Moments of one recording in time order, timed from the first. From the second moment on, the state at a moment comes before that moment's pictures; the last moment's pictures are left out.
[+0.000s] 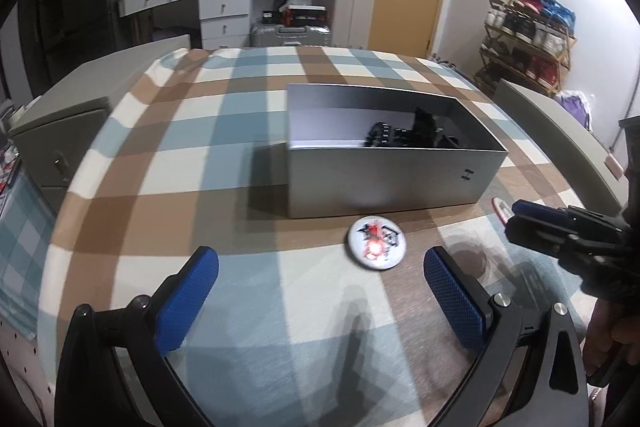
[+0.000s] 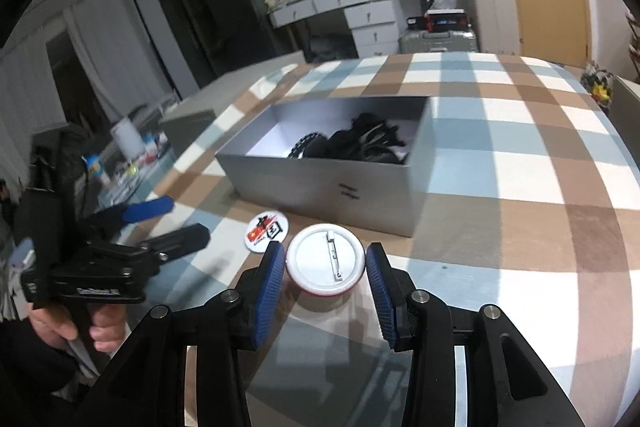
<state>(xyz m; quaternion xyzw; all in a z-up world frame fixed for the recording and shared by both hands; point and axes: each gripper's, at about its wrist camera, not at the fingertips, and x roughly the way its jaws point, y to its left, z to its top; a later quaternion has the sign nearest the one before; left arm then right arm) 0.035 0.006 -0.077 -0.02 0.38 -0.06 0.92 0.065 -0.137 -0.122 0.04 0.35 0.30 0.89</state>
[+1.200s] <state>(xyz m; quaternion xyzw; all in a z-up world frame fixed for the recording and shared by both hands) 0.068 -0.029 -0.097 0.04 0.45 -0.11 0.89 0.053 -0.184 -0.117 0.10 0.29 0.31 0.90</state>
